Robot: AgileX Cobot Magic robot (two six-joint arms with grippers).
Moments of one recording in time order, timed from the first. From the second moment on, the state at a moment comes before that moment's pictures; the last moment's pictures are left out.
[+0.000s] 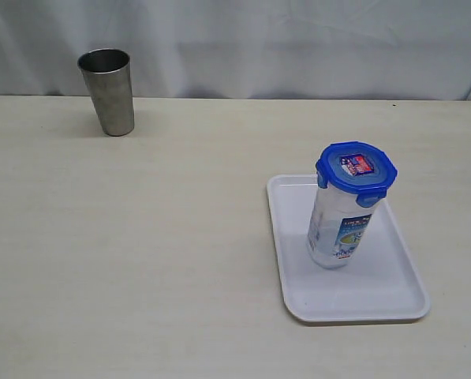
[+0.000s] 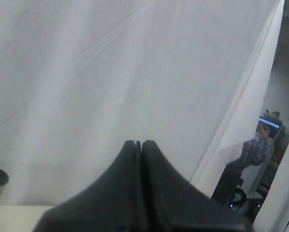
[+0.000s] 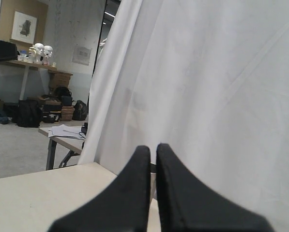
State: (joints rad) left arm -0.33 0.42 -0.48 1.15 -0.15 -1.54; right arm 0.73 0.29 -0.30 -0.03 -0.13 -0.19
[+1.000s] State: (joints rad) left arm 0.00 0.02 -0.07 -0.22 -0.06 0.27; right arm 0.73 0.29 -0.30 -0.03 -0.13 -0.19
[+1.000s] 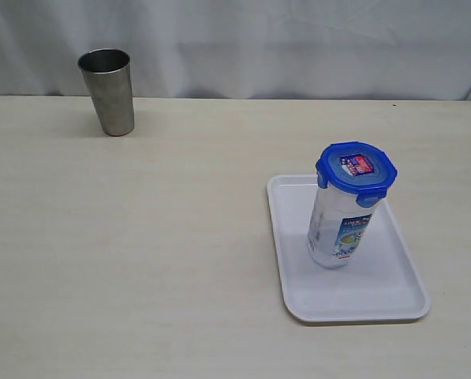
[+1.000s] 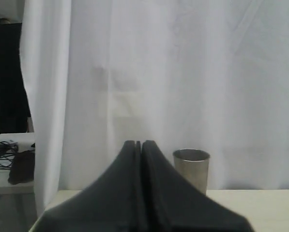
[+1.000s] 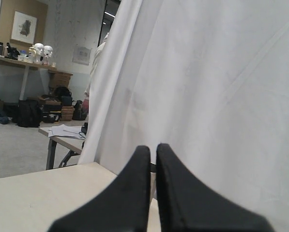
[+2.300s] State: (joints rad) left arm 0.03 0.00 0.00 0.13 0.31 0.03; right arm 0.73 0.29 -0.30 -0.03 -0.13 -0.19
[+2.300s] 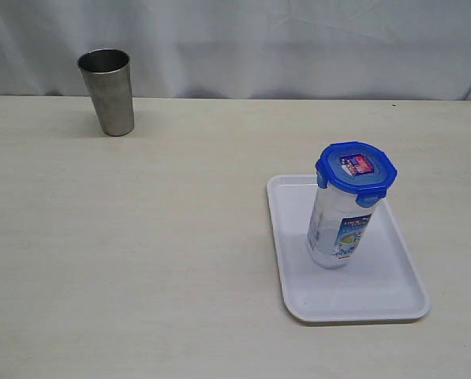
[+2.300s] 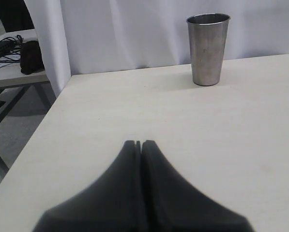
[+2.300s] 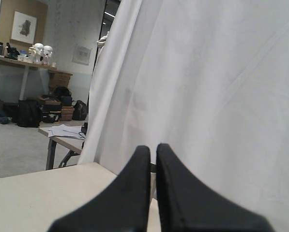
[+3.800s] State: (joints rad) left arm 0.03 0.00 0.00 0.13 0.31 0.03; right arm 0.09 0.00 0.00 -0.03 0.33 -0.03
